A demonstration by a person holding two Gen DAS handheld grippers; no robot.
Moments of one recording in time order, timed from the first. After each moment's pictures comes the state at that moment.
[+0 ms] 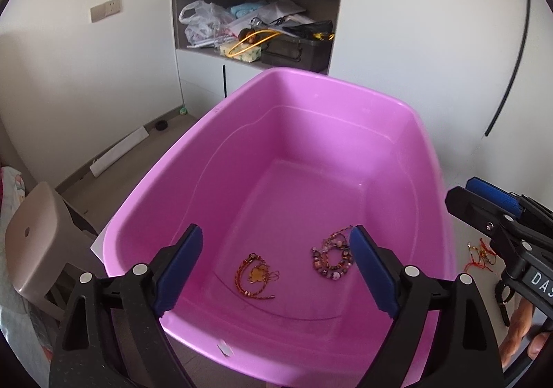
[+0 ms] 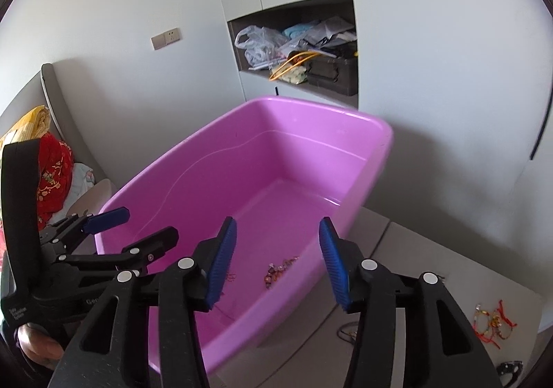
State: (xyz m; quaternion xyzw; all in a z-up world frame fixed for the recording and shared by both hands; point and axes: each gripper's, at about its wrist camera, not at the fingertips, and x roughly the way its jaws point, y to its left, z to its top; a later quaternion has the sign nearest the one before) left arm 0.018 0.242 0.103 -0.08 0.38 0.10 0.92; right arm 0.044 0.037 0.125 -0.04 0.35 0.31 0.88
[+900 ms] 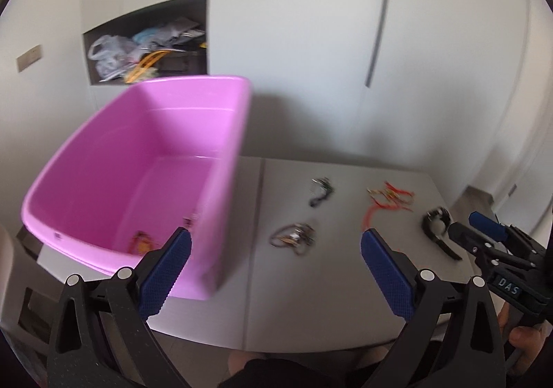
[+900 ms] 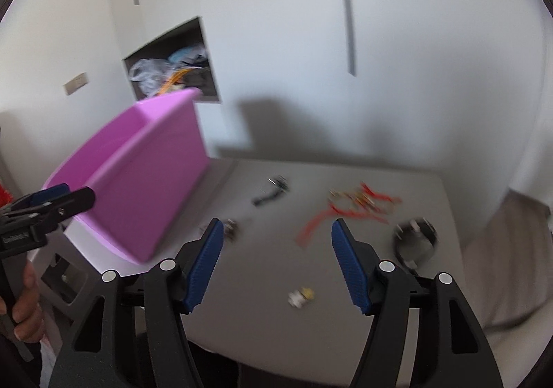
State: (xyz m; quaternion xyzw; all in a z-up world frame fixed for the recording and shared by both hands) left arm -0.047 0.090 0.097 -0.02 0.35 -0.07 0.93; right arm -0.085 -0.190 0.063 0.05 0.35 0.09 0.93
